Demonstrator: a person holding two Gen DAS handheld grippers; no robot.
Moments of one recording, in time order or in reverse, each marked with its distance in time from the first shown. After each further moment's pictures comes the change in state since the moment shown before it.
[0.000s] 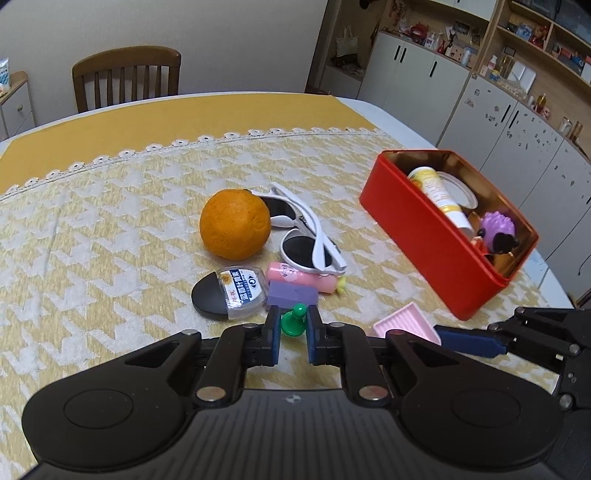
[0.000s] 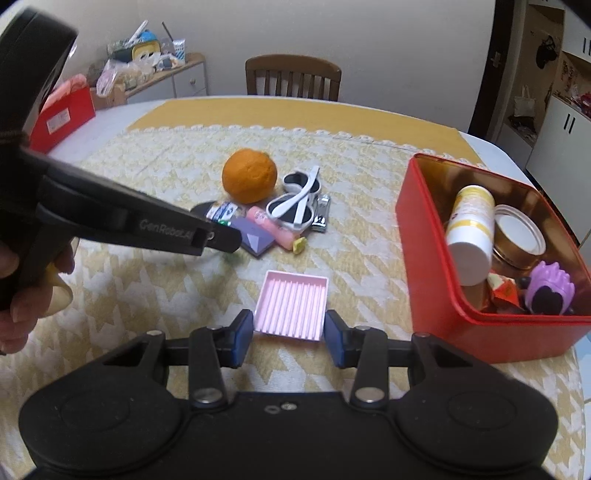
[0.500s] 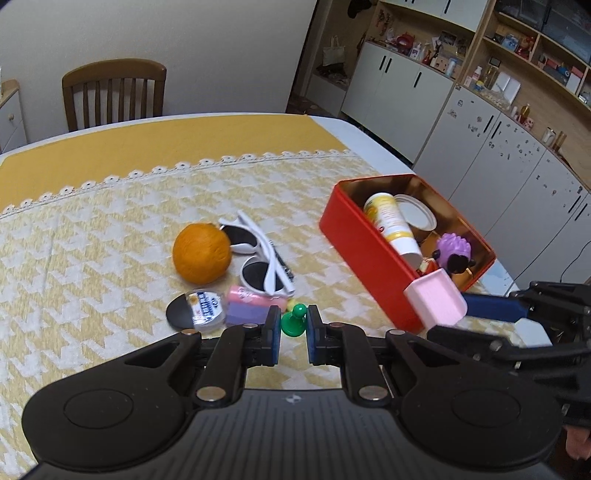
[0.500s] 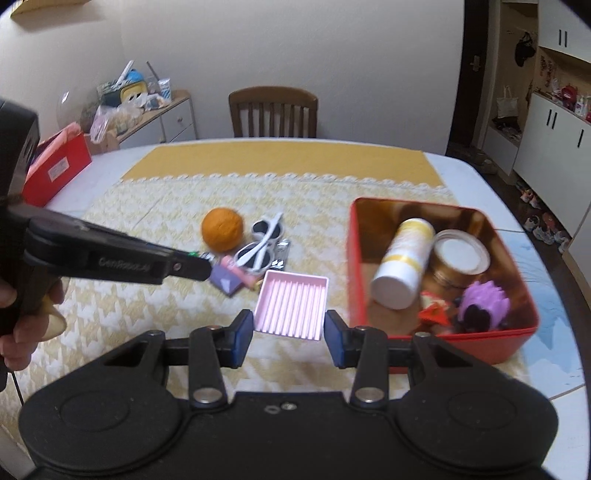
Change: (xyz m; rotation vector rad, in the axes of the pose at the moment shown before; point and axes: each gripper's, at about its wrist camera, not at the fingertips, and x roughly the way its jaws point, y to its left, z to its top) left arm -0.035 -0.028 0.019 -0.005 -0.021 -0.055; right arm -0.061 -0.043 0.018 0.065 -0.069 -0.005
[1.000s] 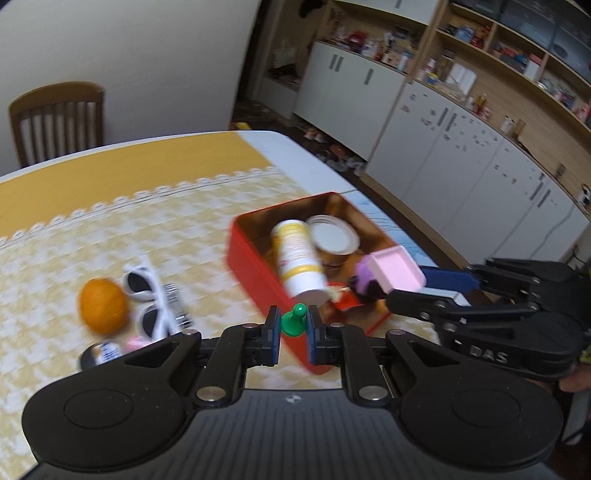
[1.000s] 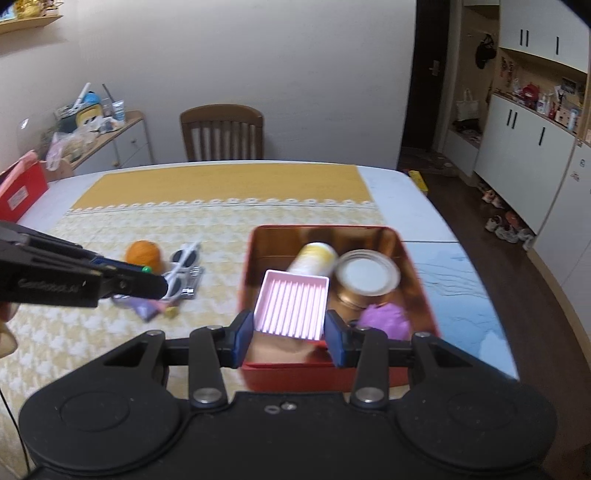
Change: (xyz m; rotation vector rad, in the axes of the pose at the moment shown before) left arm 0.011 -0.083 0.038 0.092 0.001 -0.120; right arm -0.020 -0.077 0.015 0.045 -0.035 -0.108
